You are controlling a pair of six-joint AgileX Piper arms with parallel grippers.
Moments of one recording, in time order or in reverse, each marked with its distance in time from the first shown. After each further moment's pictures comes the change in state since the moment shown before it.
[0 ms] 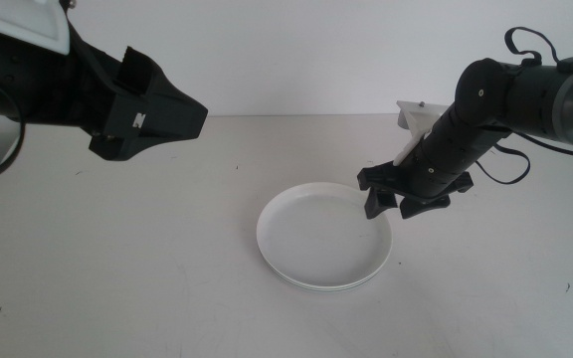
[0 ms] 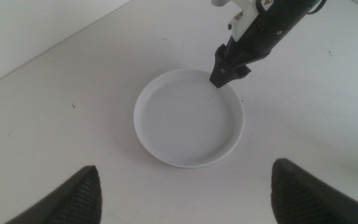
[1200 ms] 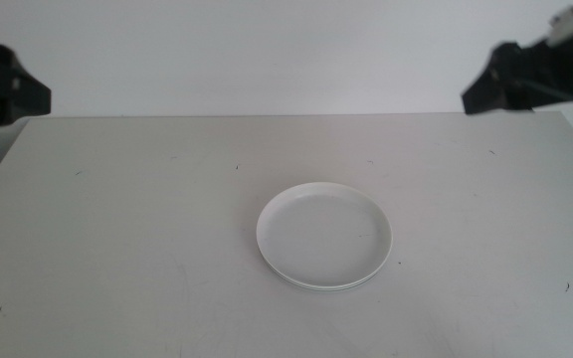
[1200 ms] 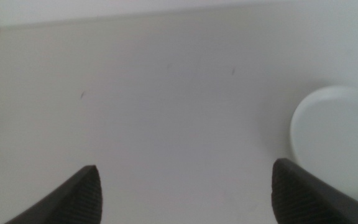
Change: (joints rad) left arm 0.506 0.003 0.147 -0.025 -0.112 -0.030; right arm -0.164 -0.547 0.050 -0.007 0.151 -0.182
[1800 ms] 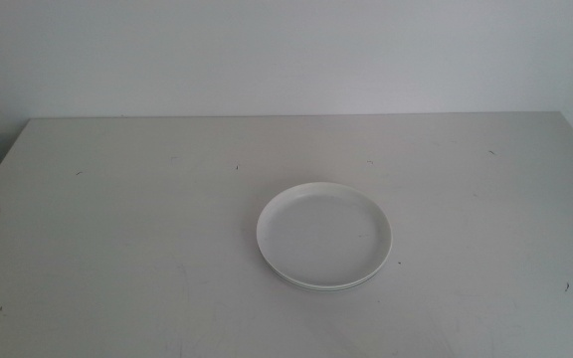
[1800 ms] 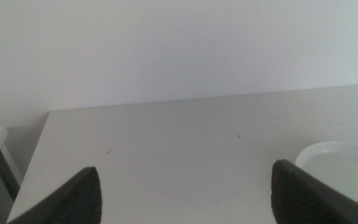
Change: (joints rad) left arm 0.016 -0.673 0.646 -0.136 -0.436 0.132; right arm 0.000 -0.617 0.559 -0.150 -0.366 -0.002
